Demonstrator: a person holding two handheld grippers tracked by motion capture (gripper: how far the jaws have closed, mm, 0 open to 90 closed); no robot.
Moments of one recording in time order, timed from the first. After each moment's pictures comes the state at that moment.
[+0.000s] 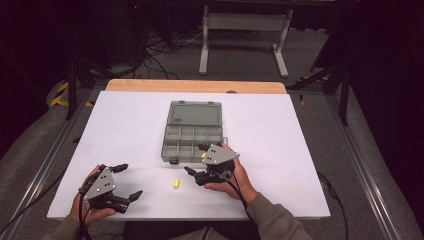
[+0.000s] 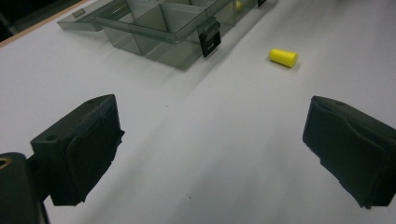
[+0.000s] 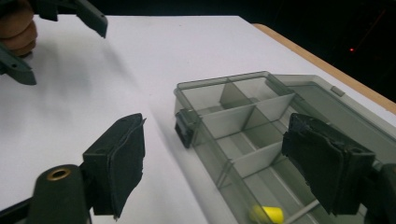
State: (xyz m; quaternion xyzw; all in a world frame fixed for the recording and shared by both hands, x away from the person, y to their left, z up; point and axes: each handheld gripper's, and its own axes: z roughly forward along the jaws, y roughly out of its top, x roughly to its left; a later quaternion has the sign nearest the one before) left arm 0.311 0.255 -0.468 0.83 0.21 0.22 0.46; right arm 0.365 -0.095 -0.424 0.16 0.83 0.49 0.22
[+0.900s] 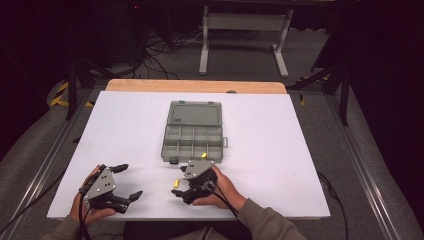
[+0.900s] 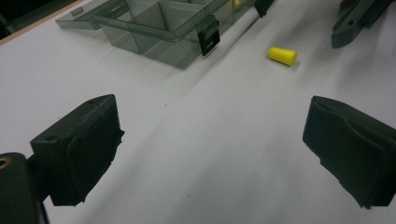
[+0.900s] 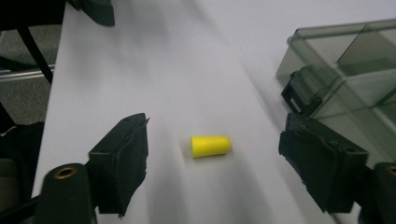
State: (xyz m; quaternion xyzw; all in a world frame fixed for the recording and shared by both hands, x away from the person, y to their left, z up) left arm 0.312 0.255 -0.469 0.83 0.21 0.22 0.46; right arm 0.354 -0.053 -0.463 0.11 0.89 0.43 0.11
